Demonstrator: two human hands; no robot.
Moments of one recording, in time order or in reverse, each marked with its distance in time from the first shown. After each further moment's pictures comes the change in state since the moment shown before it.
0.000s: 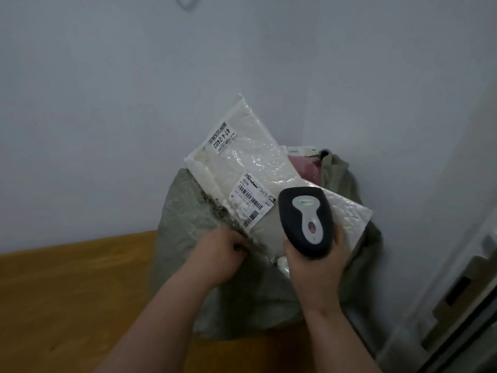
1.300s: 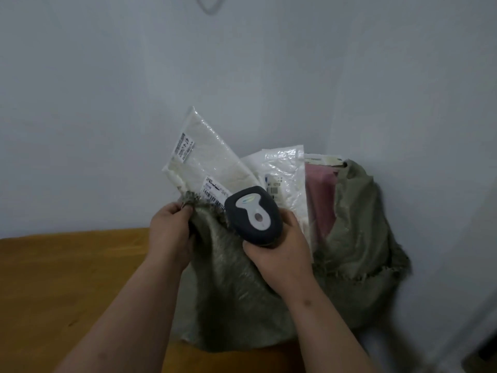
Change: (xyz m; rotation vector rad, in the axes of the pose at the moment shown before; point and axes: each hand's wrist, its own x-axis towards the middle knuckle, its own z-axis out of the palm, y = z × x) left_hand 0.039 -0.025 -0.017 -1.192 0.709 -0.571; right_hand 0.047 0.009 0.026 -0.068 -0.624 0.160
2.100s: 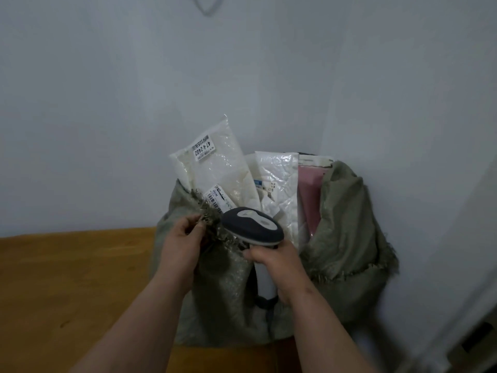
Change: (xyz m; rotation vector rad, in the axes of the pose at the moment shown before) left_hand -0.027 -0.028 -0.004 0.083 -0.185 0.049; right_hand 0.001 0.030 0.002 0.326 -0.187 0.485
